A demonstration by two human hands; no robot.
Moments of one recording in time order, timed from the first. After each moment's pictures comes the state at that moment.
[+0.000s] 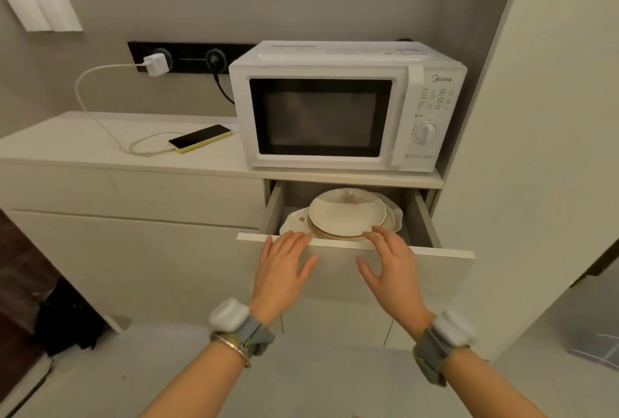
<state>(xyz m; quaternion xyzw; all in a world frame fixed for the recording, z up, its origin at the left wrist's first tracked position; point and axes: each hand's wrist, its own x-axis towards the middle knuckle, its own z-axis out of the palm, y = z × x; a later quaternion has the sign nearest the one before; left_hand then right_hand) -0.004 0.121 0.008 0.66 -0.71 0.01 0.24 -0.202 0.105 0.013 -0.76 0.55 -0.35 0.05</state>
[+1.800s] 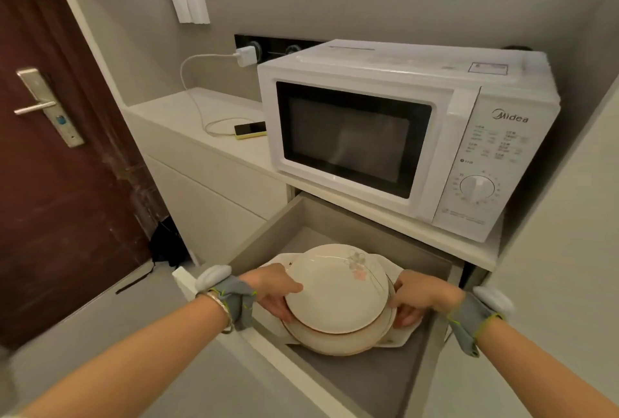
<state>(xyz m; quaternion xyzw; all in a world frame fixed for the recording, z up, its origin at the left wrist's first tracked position) -0.075 0.048 0.042 0.82 -0.26 -0.48 0.17 -0.266 -0.102 0.022 -0.72 0.48 0.18 0.47</state>
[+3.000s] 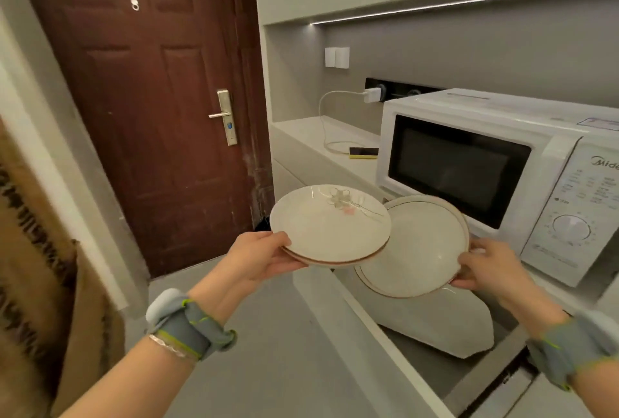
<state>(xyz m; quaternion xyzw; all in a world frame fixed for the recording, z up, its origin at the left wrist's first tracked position) -0.137 0.240 0.155 0.65 -0.04 -0.28 0.71 -0.273 -0.045 0.115 -0.75 0.38 -0.18 0.51</state>
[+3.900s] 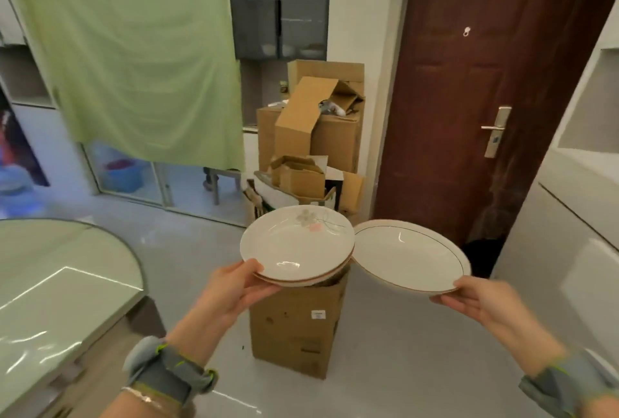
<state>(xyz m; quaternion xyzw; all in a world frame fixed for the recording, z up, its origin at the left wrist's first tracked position) -0.493 0.752 0.126 0.52 0.26 0.06 0.81 -0.390 0.432 0.121 -0.64 0.12 0.10 0.75</state>
